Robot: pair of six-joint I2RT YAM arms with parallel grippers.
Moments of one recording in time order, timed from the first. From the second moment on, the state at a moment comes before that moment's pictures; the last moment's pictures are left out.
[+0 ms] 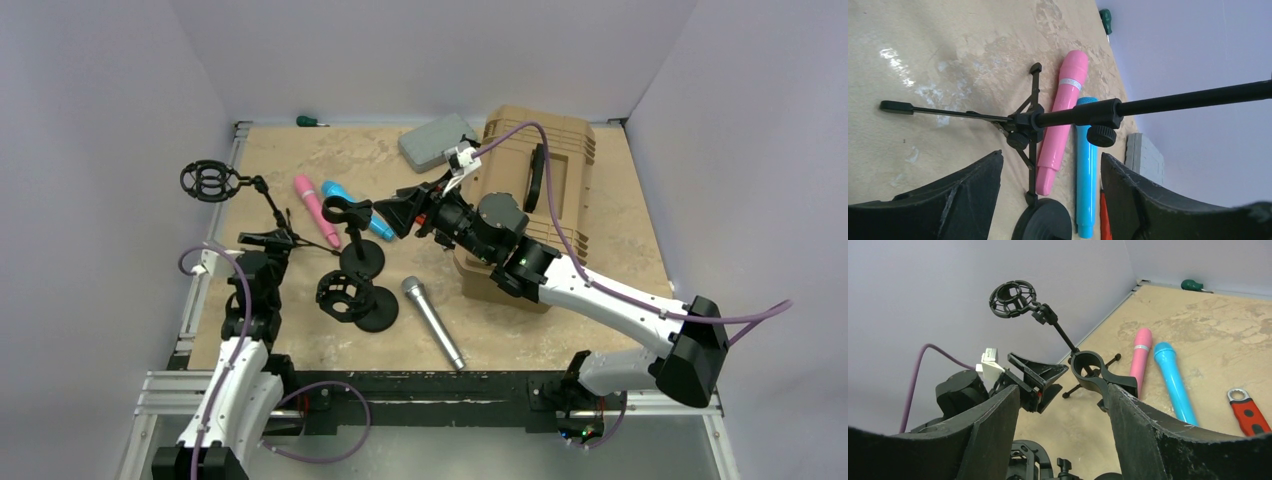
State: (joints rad) left arm 0.01 0.62 0.27 0.01 -0.38 -1.12; right arm 0.94 1.29 1.06 0.35 0.05 0.50
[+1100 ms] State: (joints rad) left arm 0.02 0.87 0.38 0.17 -0.29 -1.16; right arm 0.94 1.29 1.04 0.35 0.05 0.50
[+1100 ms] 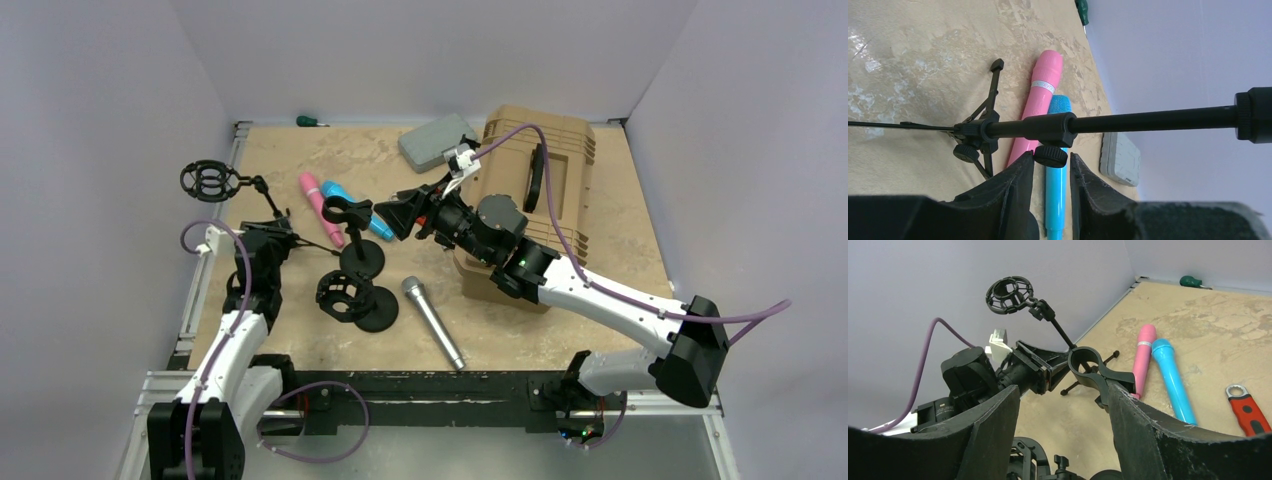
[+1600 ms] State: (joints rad) left arm 0.02 0.88 0.38 0.18 -0.32 -1.26; right arm 0.94 1.29 1.04 0.35 0.05 0.50
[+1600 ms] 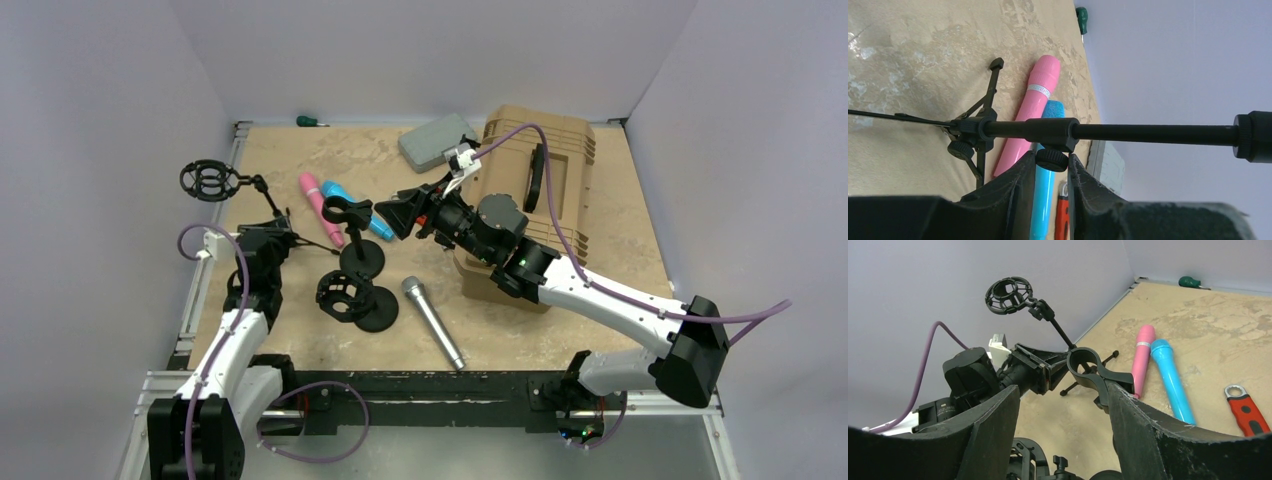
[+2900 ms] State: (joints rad) left arm 0.02 0.70 0.25 0.05 -0.33 -1.78; right arm 0.94 1.29 1.04 0.36 0.03 0.50
